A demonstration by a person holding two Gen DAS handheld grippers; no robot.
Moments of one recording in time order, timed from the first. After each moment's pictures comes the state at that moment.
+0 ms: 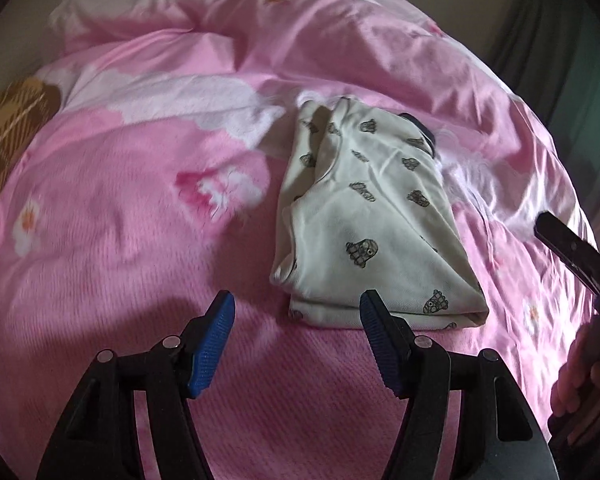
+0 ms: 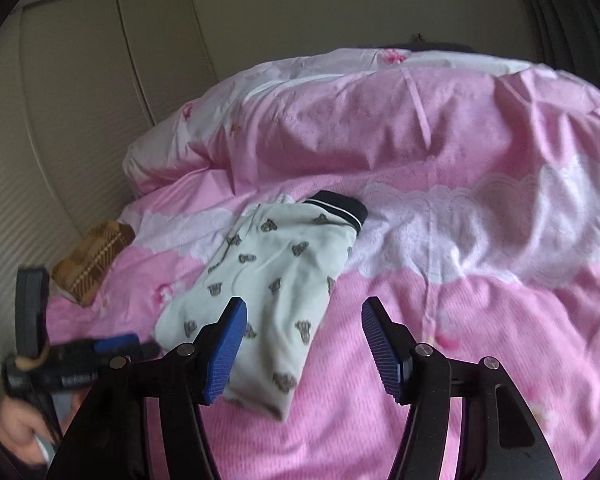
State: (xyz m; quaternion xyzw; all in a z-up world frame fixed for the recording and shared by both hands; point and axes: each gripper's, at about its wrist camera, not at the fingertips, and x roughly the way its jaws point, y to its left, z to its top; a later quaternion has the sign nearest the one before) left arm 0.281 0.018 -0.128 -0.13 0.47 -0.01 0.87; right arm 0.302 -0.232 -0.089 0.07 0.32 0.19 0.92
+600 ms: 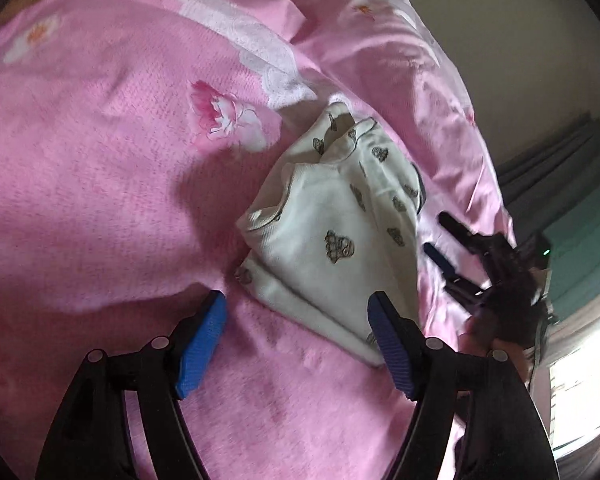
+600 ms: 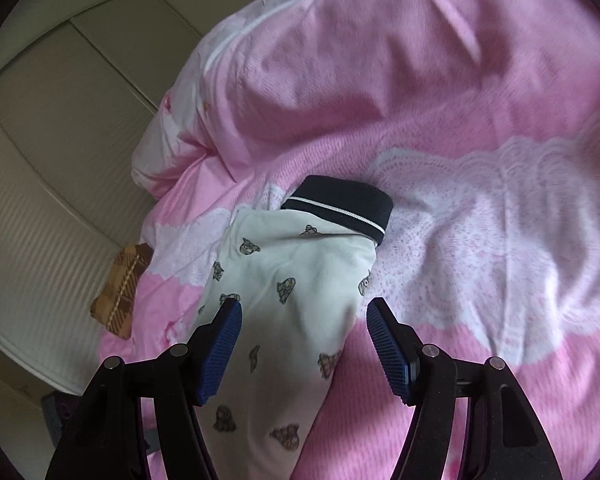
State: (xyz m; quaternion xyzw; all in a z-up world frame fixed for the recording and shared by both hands) left arm 0.267 0.023 -0.169 -0.40 0.41 -0.01 0.82; right arm 0.440 -0.239 -0.145 0.18 0.43 0.27 0.84
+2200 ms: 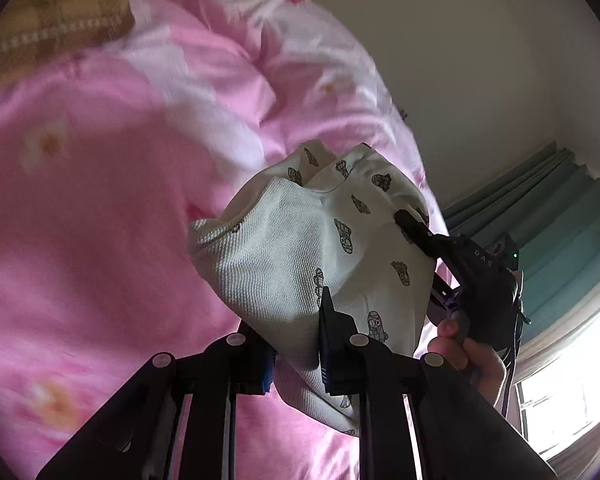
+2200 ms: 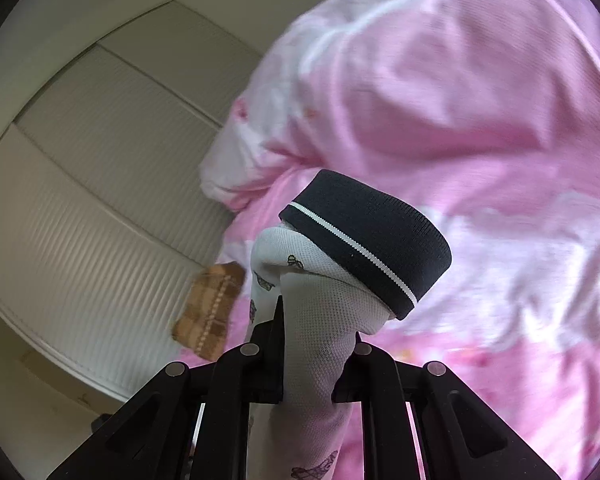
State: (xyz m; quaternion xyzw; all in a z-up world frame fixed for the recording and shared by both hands) left arm 0.244 0.098 -0.077 -0.42 0.34 -0.04 0.84; right arm 0.429 -0.126 -0.062 0.25 0.40 0.36 0.80
